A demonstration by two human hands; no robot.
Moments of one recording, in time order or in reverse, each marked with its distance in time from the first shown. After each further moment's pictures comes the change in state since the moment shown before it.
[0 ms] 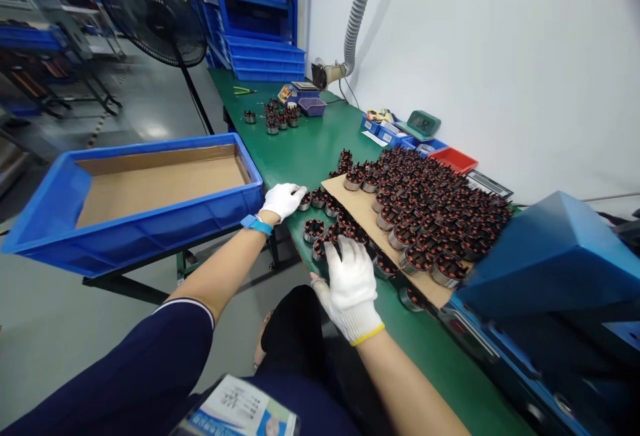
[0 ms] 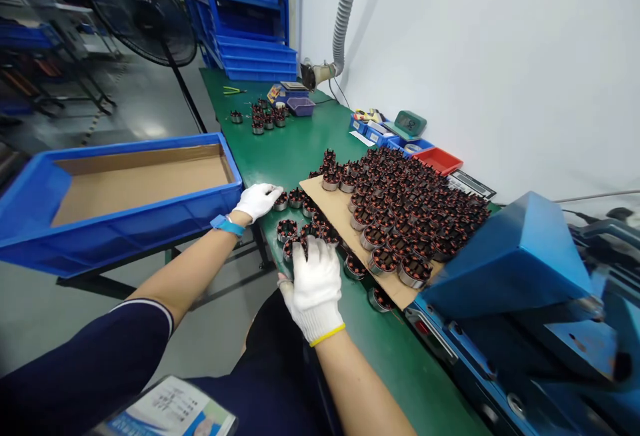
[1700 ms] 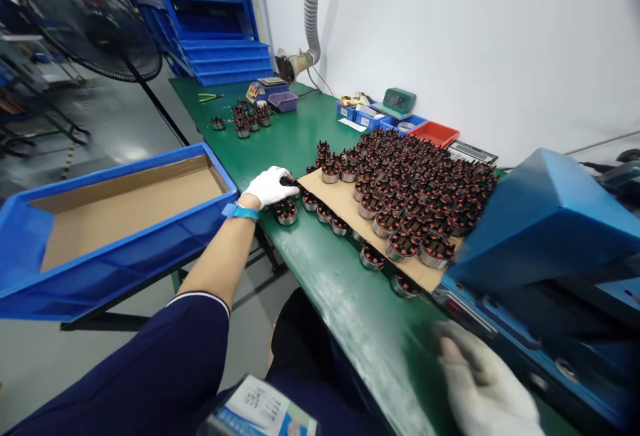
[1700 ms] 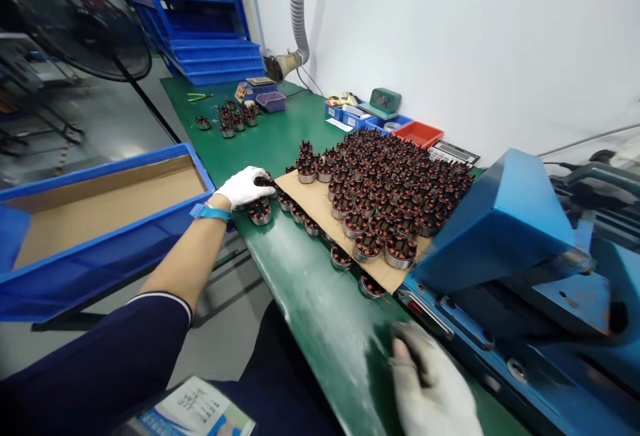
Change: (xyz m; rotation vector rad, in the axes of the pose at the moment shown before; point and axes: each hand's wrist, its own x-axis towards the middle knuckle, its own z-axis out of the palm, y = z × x) left_hand 0.052 0.019 -0.003 0.269 -0.225 0.139; right_hand -0.166 0.088 -0.069 0.372 0.356 0.865
